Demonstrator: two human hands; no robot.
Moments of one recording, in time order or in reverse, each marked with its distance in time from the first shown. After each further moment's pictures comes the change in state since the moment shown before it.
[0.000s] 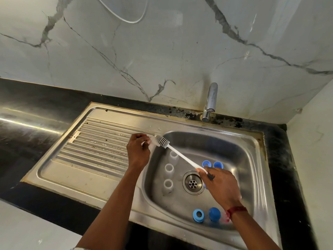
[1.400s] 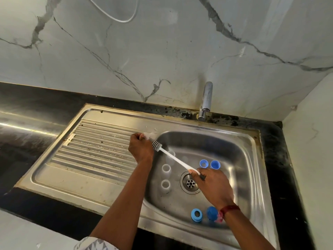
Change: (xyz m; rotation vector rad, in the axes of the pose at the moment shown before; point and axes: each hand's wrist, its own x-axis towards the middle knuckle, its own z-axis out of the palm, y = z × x) left_hand 0.013 0.033 0.034 -0.275 0.214 -0.530; right_hand 0.001 -0.011 -0.002 0.030 -0.113 0.021
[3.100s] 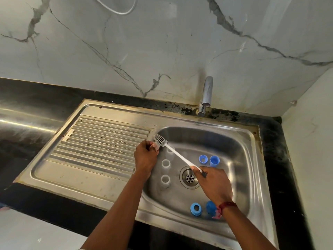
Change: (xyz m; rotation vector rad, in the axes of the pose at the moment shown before) left_hand -0.019 -0.045 -0.016 0.035 -0.394 -0.030; right_hand -0.009 -0.004 0.001 0.079 -0.016 0.145
